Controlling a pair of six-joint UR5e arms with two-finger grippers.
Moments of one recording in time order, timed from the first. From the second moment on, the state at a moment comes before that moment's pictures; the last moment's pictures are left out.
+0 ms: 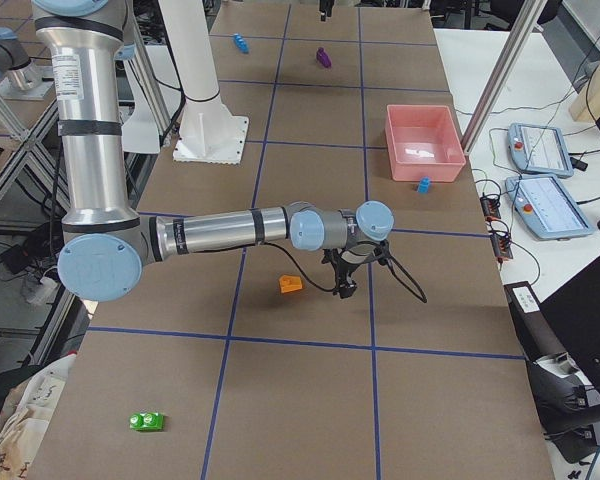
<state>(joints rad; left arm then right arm) -1.27 -1.40 -1.80 -1.95 -2.52 -0.22 1.23 -1.52 1.66 -1.68 2.44 -0.10</state>
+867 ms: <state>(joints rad) -1.25 -1.42 -1.80 -1.95 -2.52 -0.24 0.99 -1.58 1.69 -1.68 2.37 0.08</state>
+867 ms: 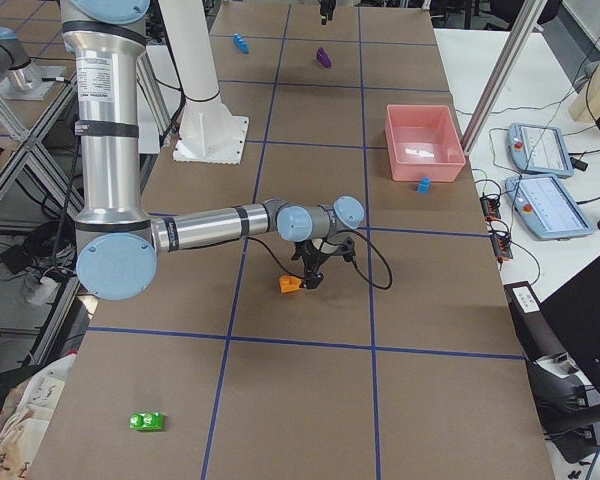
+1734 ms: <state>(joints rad) -1.06 -1.53 -1.78 -1.95 -2.34 -0.15 0.98 -1.58 1.81 -1.68 2.35 0.24</state>
